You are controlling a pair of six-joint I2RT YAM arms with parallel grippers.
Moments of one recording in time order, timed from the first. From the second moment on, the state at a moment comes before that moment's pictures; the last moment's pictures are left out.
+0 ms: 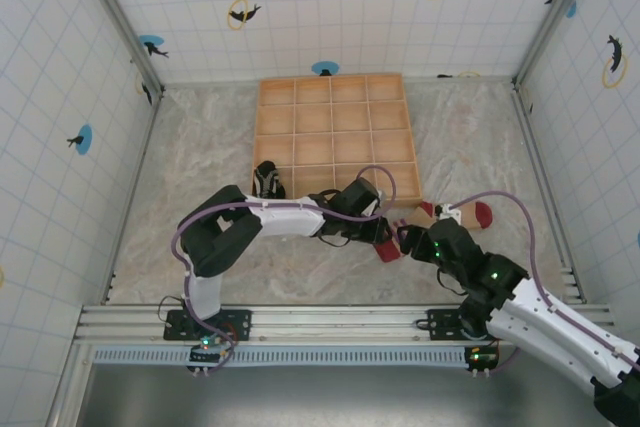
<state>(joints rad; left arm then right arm) -1.03 1.93 1.12 -0.12 0.30 -0.70 0.81 0.53 0.35 -0.55 0.23 0.87</state>
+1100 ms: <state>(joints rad) -1.03 1.39 0.58 -0.23 0.14 -0.96 1.41 0.74 0.25 -0.22 0.38 0.47</state>
